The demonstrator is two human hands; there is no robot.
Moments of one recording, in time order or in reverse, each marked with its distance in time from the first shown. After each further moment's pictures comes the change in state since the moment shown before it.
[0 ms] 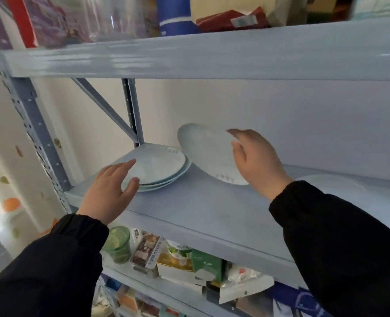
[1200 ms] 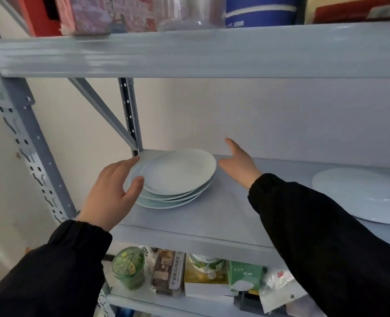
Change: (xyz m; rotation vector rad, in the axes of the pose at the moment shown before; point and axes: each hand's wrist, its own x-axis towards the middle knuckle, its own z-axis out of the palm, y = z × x) left_hand 0.062 -0.100 -0.009 -0.177 -0.038 0.207; right_hand 0.052 -0.036 0.131 0.275 -0.219 0.729
